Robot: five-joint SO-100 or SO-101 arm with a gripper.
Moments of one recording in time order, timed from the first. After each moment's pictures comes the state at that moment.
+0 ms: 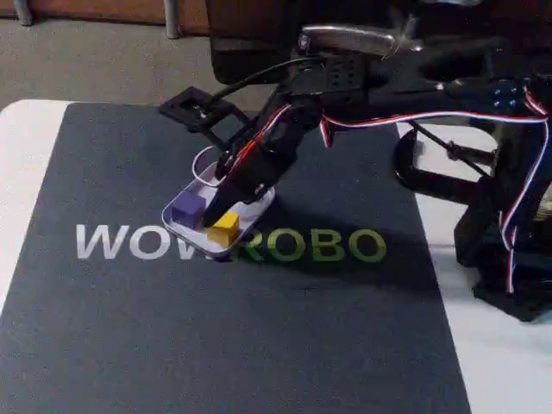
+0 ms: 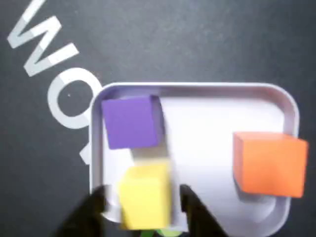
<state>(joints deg) 21.3 76.0 99.6 43.7 -73.2</state>
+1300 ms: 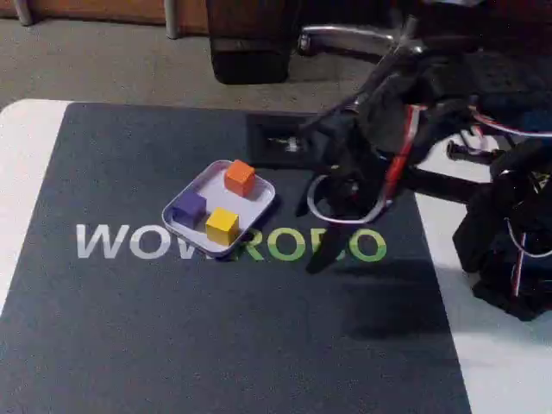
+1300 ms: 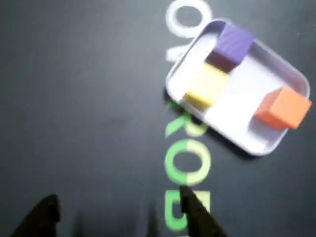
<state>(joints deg) 9.7 126.1 136.6 50.5 -100.5</state>
